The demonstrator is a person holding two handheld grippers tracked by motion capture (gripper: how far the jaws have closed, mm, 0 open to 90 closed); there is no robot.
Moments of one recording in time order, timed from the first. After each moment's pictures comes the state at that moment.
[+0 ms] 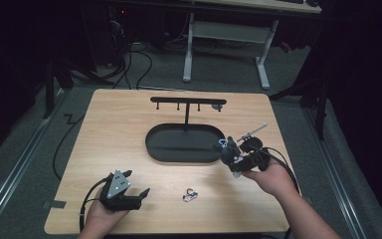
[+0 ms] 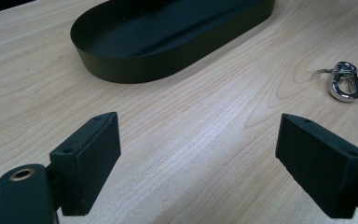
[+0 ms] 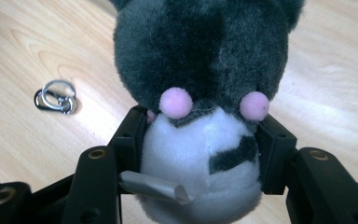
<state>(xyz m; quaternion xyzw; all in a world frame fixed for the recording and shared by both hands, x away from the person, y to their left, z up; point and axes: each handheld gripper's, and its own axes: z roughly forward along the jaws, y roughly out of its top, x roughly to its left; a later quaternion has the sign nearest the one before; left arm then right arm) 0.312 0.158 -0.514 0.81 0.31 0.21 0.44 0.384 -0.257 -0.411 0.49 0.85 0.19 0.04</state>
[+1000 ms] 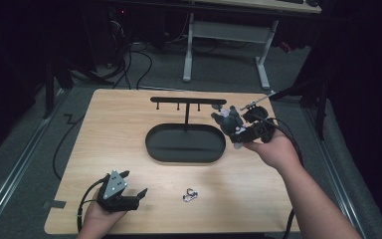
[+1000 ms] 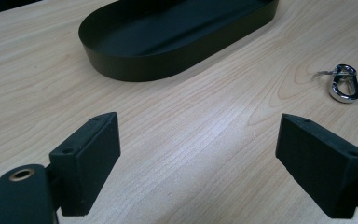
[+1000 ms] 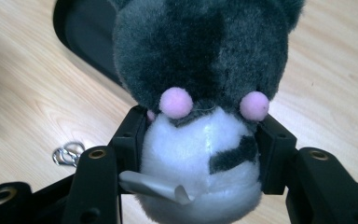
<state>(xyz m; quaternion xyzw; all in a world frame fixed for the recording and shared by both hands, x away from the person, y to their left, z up) 0.308 0.164 -0.513 0.81 0.32 0.21 0.44 0.418 -0.251 -0.331 0.48 0.84 0.23 0.09</state>
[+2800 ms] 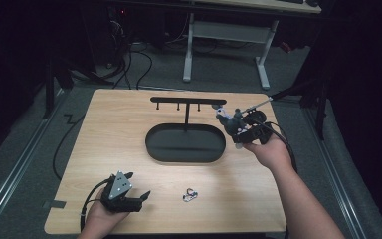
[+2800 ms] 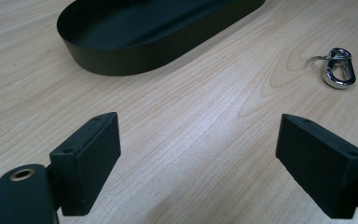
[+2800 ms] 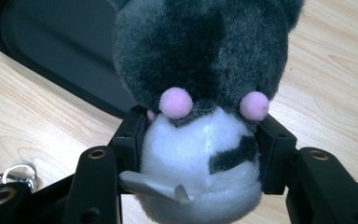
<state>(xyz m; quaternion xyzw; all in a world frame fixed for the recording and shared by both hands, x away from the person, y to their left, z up) 0.310 0.156 -0.516 0.82 0.31 0.20 0.43 0.436 -0.262 -0.374 0.53 0.82 0.20 0.12</state>
